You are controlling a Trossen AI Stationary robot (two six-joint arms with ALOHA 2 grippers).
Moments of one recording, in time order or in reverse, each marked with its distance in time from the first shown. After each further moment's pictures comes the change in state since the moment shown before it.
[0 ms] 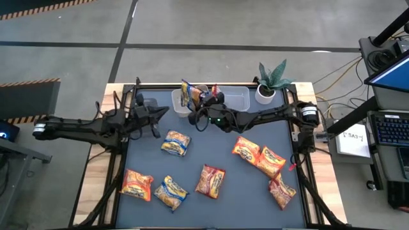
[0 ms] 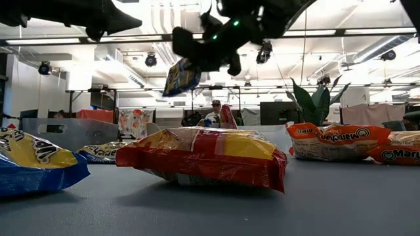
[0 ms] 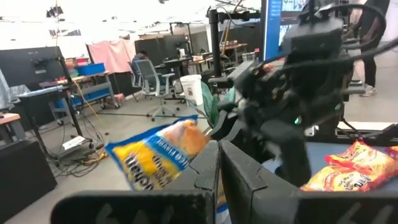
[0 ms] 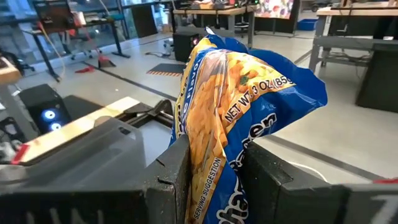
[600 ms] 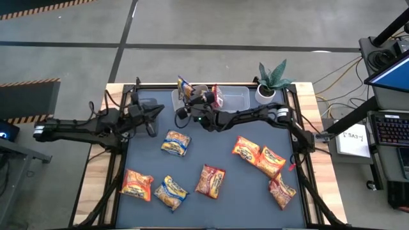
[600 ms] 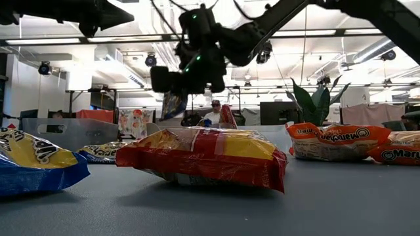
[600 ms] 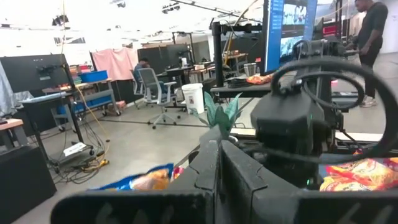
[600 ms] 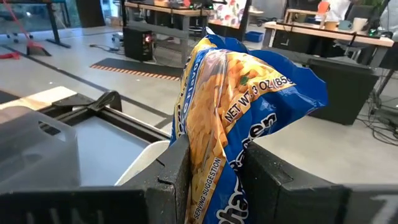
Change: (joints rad) left arm 0.000 -0.090 0.000 -0.046 0.000 0.008; right arm -0.041 0.321 0.293 0.002 0.177 -0.112
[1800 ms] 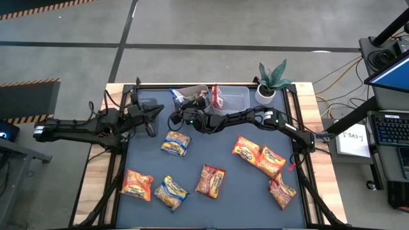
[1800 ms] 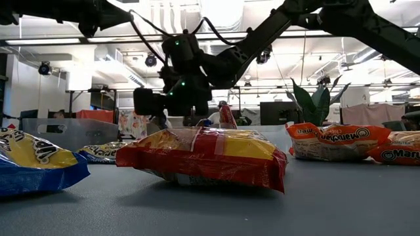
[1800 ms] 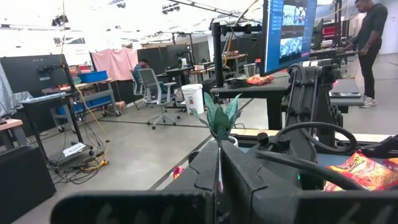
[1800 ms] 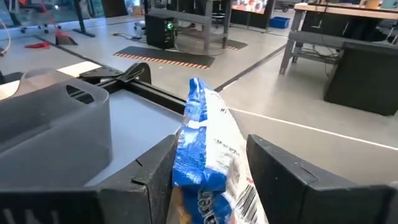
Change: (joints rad) left arm 0.000 -0.004 0.000 -0.002 0.002 -0.001; right arm -0.014 0.198 0.164 -0.008 -0.109 0.053
